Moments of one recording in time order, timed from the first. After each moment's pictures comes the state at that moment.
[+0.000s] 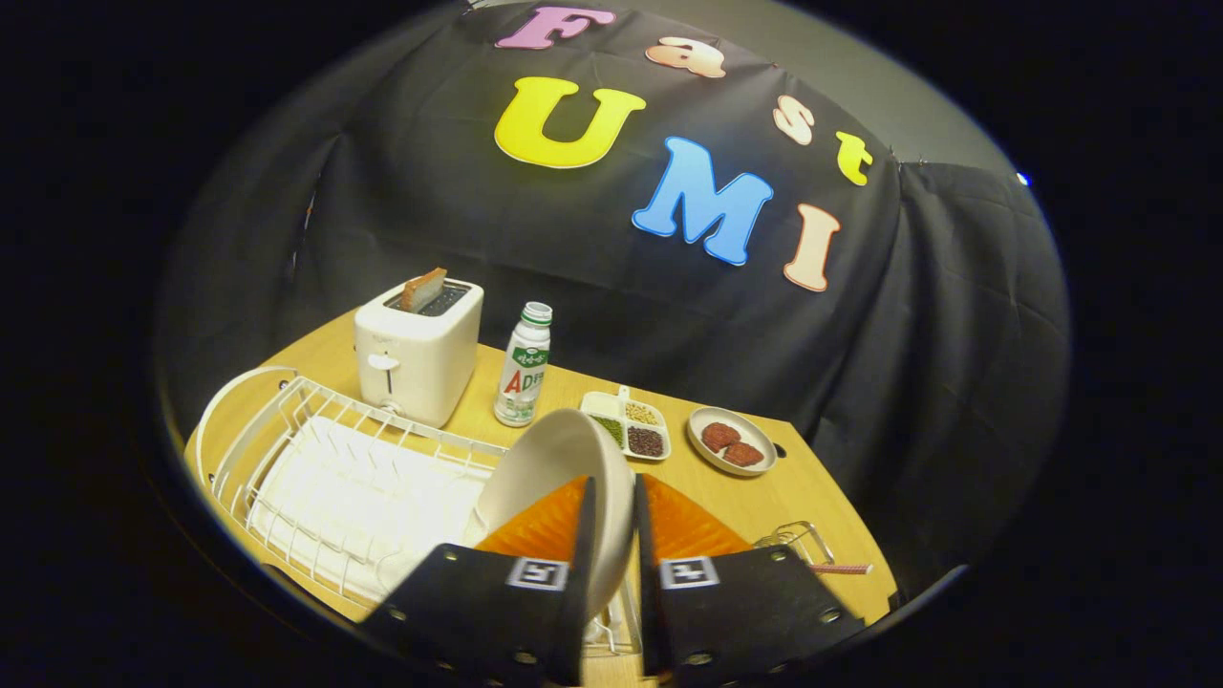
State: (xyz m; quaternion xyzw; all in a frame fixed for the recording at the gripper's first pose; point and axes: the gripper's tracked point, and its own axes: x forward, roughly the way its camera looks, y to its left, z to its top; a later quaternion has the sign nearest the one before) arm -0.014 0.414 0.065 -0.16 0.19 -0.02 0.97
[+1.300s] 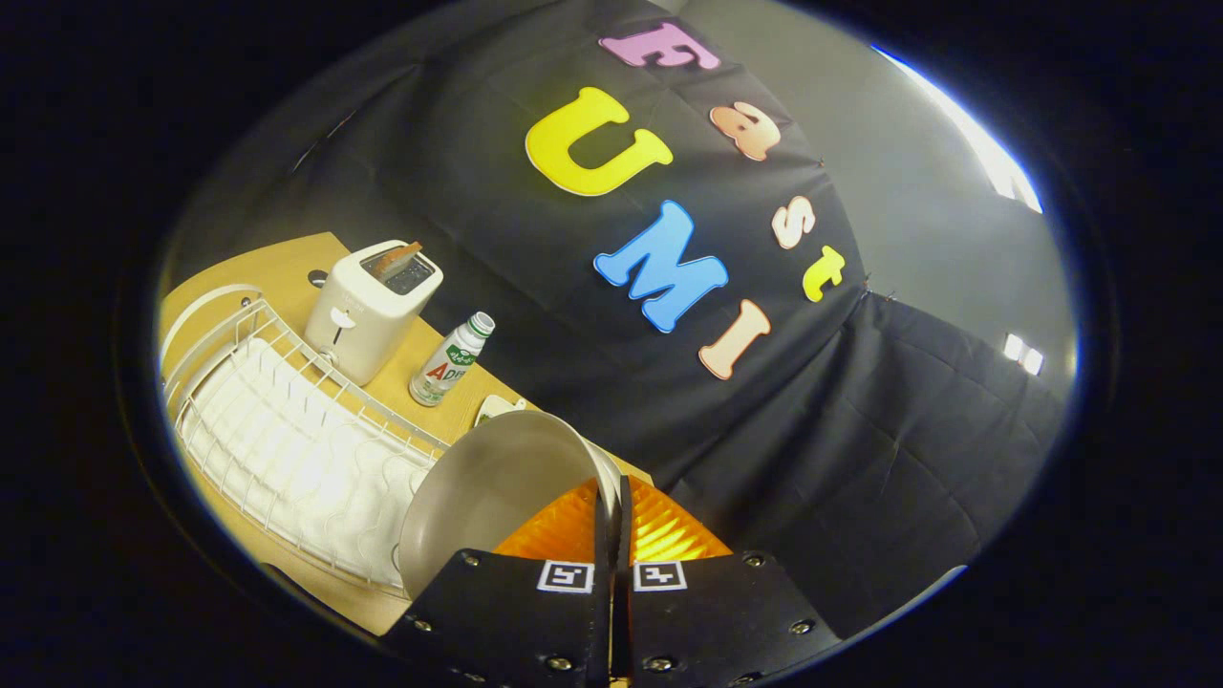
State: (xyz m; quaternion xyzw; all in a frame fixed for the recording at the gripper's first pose) arm -0.083 0.391 0.158 -0.34 0.14 -0.12 0.92
